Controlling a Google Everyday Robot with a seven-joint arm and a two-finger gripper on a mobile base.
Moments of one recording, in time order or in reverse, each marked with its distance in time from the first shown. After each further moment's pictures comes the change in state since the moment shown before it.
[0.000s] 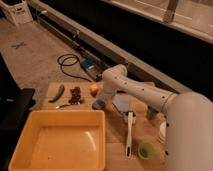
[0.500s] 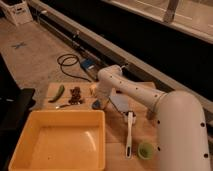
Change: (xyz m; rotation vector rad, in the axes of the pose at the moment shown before) arm -0.017 -0.020 0.021 -0.006 -0.073 -0.039
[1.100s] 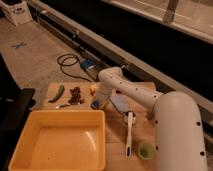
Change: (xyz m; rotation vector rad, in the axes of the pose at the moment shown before) arm -0.005 0.018 0.012 -0.048 -0.048 0.012
